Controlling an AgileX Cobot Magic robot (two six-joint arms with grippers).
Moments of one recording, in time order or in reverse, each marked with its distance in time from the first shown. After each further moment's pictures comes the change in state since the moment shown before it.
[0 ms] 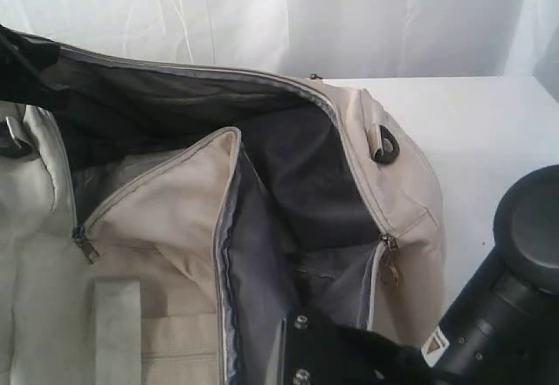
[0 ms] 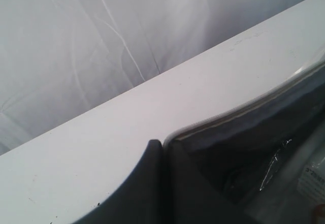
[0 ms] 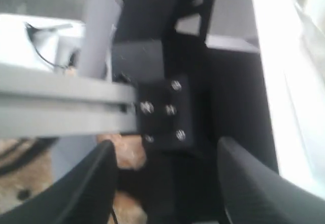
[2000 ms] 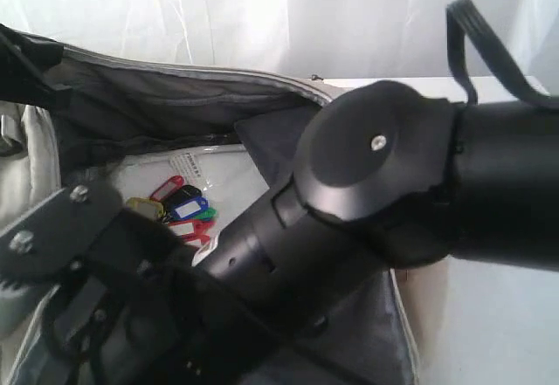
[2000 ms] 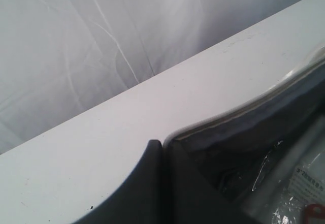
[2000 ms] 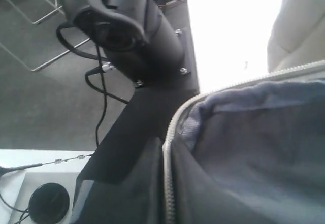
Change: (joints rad) left arm 0.000 0.000 0.000 -0.002 -0.024 0.000; right arm 0.216 0.246 -0.363 0.181 -0.318 -0.019
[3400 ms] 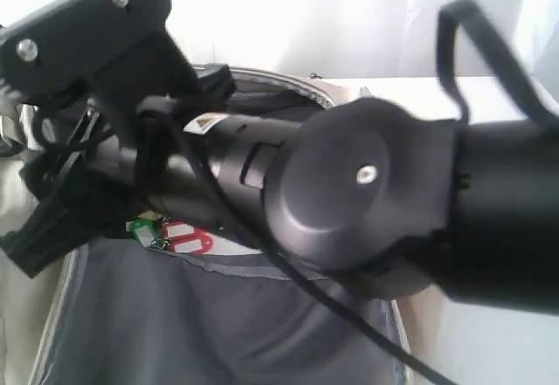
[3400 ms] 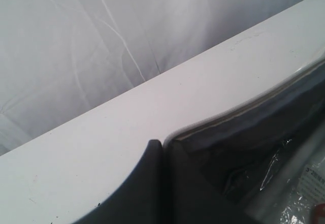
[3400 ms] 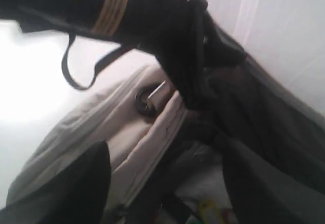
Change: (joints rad) left arm 0.000 0.000 0.000 0.000 0.024 0.004; right arm 0.103 -0.015 -0.020 -0.007 -1.022 -0.108
